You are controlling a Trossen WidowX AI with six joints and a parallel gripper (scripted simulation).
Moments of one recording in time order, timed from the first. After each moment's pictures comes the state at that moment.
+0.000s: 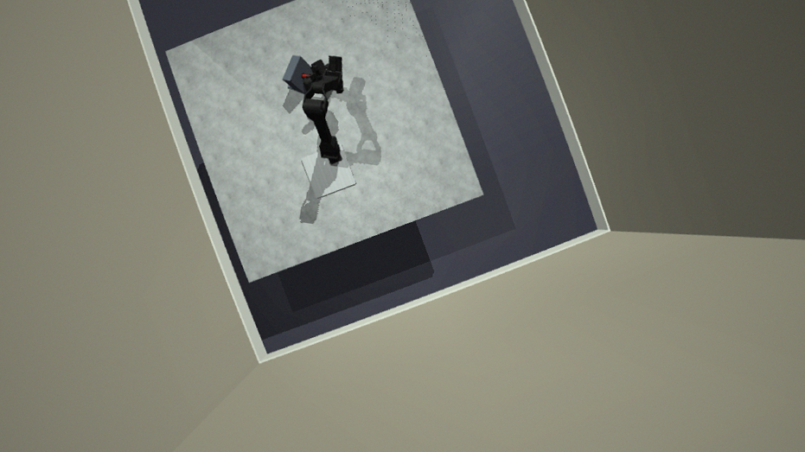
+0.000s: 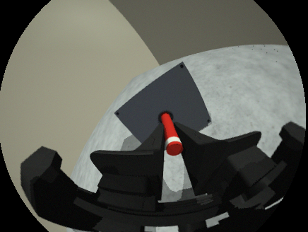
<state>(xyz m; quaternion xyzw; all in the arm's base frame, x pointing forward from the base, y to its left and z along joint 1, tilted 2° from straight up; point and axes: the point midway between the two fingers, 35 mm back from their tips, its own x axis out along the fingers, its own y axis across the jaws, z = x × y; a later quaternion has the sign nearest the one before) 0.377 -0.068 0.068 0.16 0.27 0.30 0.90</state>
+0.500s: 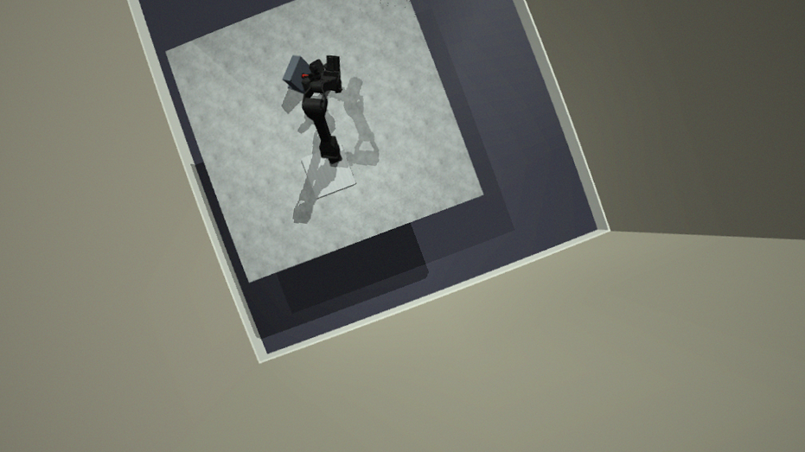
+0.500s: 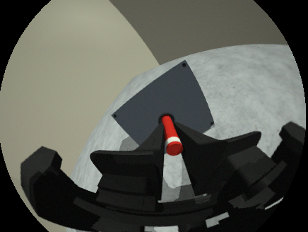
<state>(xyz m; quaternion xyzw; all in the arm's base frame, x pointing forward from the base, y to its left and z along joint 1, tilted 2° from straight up) 0.384 -0.061 0.064 0.16 0.27 0.30 0.90</state>
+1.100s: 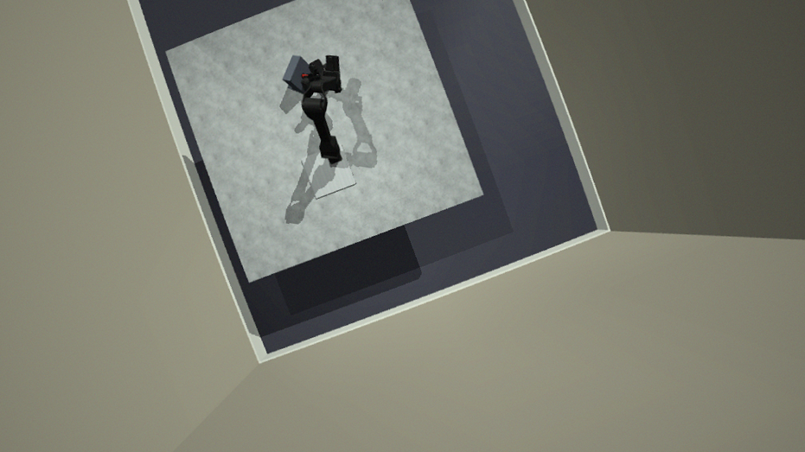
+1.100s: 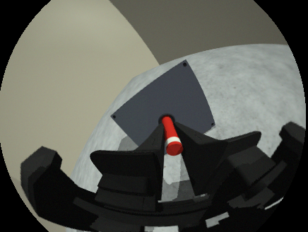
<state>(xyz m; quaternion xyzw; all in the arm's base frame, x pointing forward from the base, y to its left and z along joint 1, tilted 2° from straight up) 0.386 -0.060 0.063 0.16 0.27 0.30 0.90</state>
